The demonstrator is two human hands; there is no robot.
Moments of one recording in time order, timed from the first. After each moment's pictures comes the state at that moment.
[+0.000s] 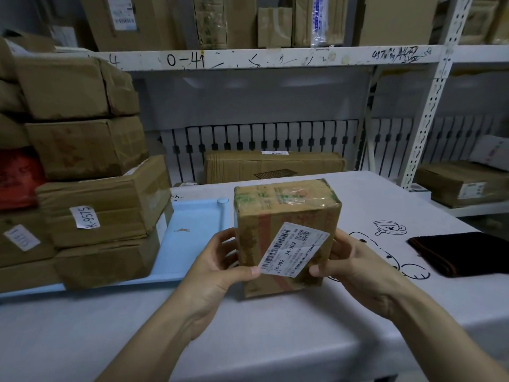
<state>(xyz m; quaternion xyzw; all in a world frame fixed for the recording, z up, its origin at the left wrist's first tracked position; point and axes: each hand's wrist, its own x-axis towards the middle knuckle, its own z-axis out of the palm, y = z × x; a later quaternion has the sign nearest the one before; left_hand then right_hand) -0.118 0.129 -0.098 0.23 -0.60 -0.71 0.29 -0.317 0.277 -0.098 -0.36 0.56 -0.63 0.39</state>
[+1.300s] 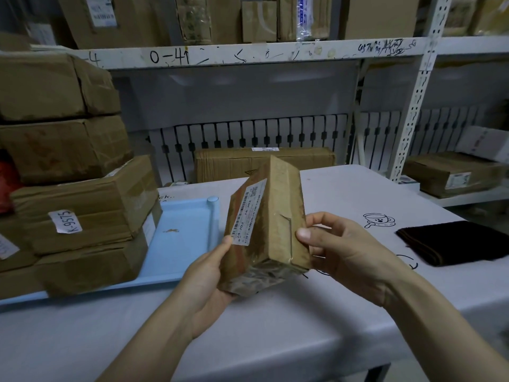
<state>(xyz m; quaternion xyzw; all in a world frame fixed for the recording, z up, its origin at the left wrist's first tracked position) -0.135 0.141 -0.091 0.29 -0.43 -0.82 0.24 -0.290 0.285 -0.055 -0.32 0.50 -0.68 0.43</state>
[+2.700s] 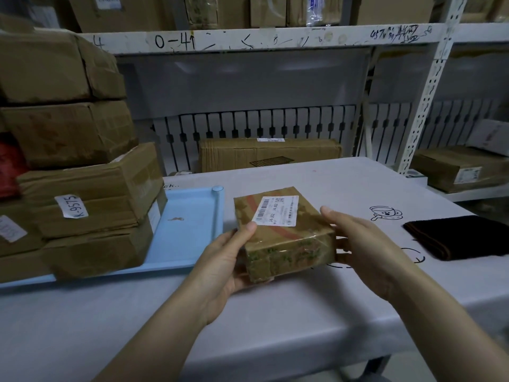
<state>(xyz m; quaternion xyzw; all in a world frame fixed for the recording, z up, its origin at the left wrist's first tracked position) -0.136 0.151 -0.086 0.28 -0.49 -0.79 0.23 -0.310 0.281 -0.078 -0.23 0.66 -0.63 0.32</state>
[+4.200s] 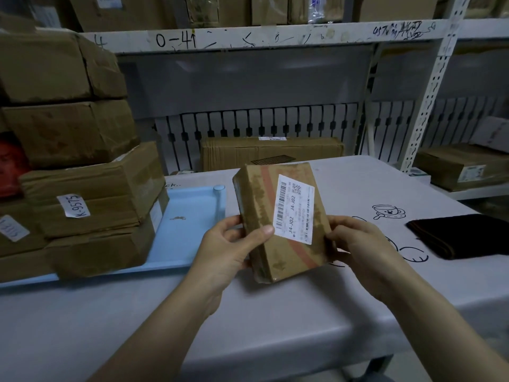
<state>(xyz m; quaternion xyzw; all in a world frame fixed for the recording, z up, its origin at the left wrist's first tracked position) -0.140 0.150 -0.078 0.32 -0.62 -0.66 0.29 -0.312 0.275 -0.093 -0.23 0.66 -0.65 0.28</state>
